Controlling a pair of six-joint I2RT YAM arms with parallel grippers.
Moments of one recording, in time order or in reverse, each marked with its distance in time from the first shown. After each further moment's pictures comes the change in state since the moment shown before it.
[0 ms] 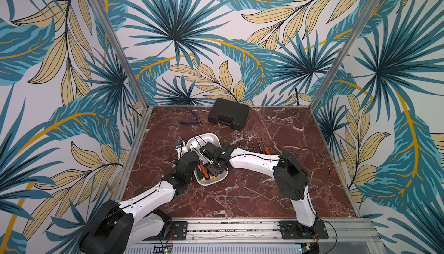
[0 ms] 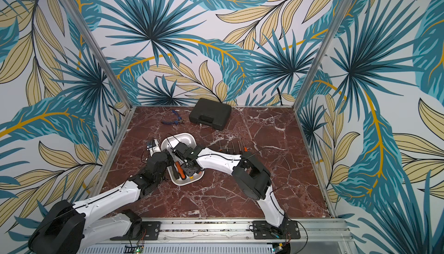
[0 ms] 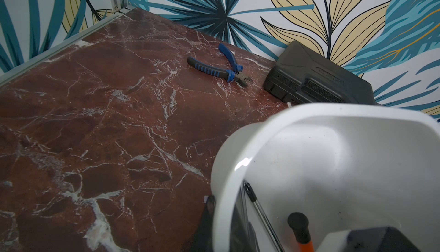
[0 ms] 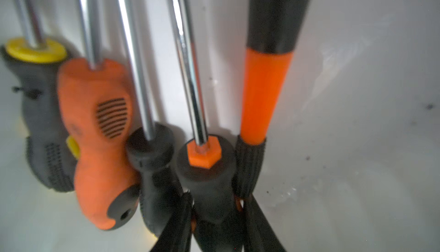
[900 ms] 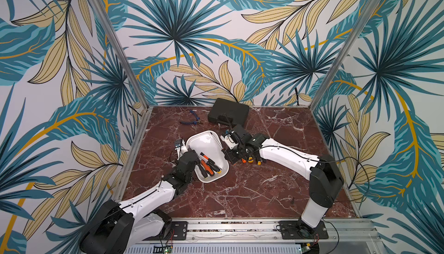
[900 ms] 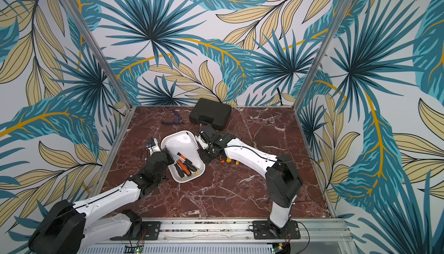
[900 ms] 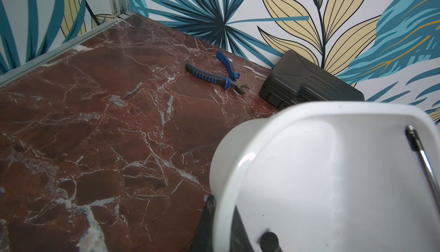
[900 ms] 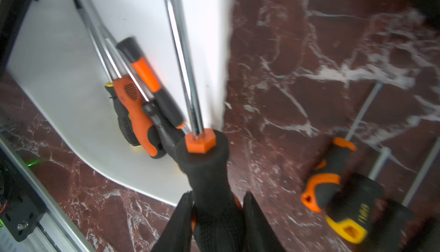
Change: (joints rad) left arm 0.003 0.002 0.000 0.039 0.000 -0.003; right arm -0.256 -0.347 -0.211 0.019 -0.252 0.046
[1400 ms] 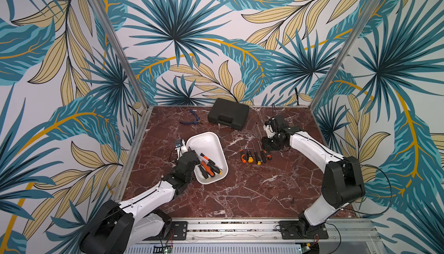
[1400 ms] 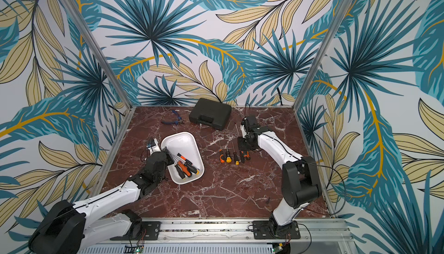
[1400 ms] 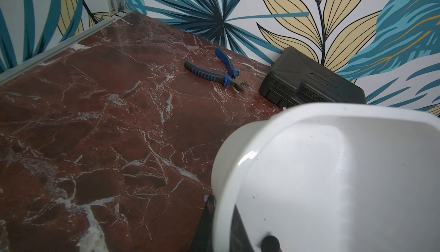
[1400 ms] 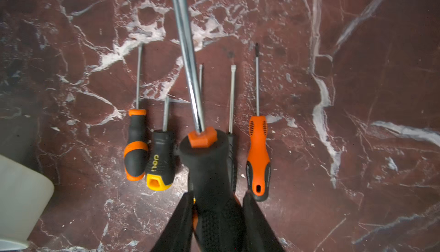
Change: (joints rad) left arm 0.006 -0.002 -0.002 -0.007 0.011 0.008; right arm -0.446 -0.080 -0.153 -0.042 0.018 -0.001
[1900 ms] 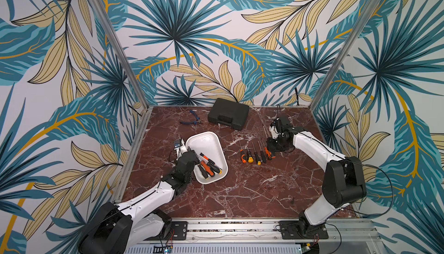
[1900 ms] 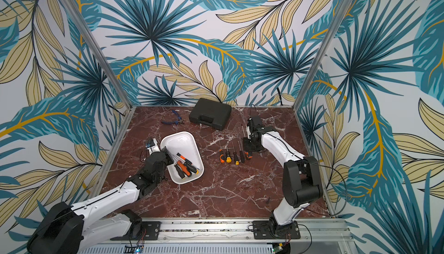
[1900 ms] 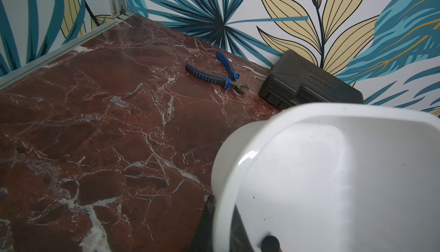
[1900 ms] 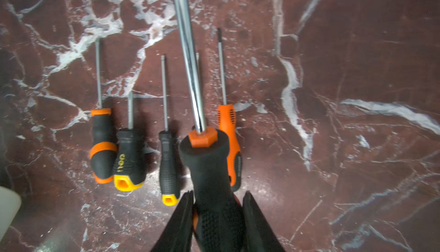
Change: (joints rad) left arm 0.002 -0.020 0.000 -0.009 -0.002 0.000; right arm -0.083 0.000 -0.010 -0.036 0.039 -0.002
